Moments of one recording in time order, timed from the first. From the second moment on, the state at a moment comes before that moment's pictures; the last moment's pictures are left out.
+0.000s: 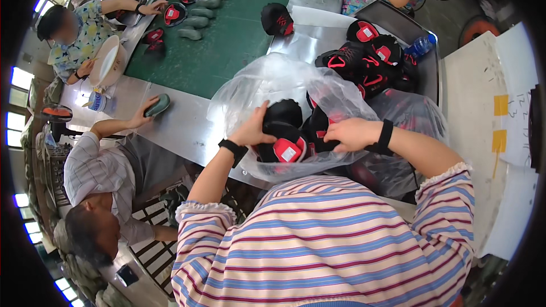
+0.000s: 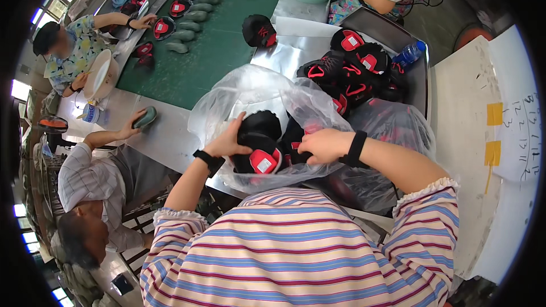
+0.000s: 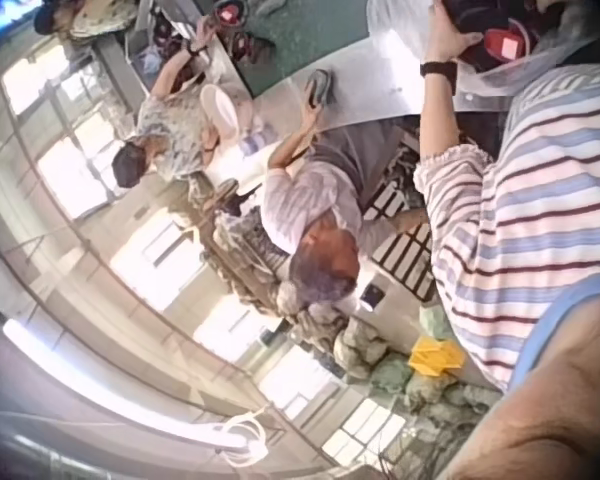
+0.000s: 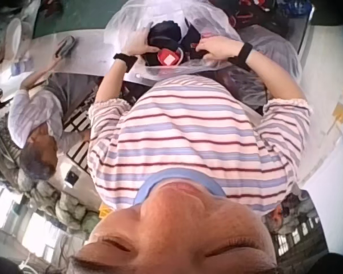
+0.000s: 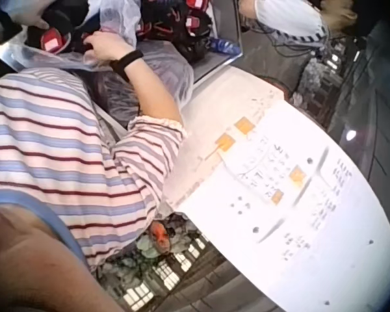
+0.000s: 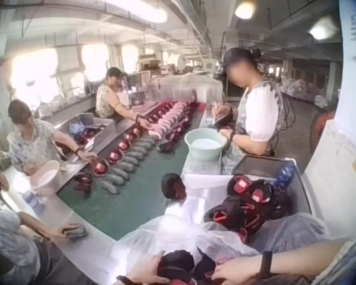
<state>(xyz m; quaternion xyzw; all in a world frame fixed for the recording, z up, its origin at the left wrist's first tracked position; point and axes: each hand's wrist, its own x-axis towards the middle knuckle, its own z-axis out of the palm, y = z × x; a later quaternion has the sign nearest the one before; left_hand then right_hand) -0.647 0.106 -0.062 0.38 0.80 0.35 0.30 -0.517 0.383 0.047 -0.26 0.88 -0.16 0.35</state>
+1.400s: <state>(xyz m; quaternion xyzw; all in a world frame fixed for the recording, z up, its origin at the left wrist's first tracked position) -0.621 0.073 0.016 -0.04 0.27 0.96 0.12 -0.595 0.329 0.020 -0.06 0.15 -0.90 0.41</state>
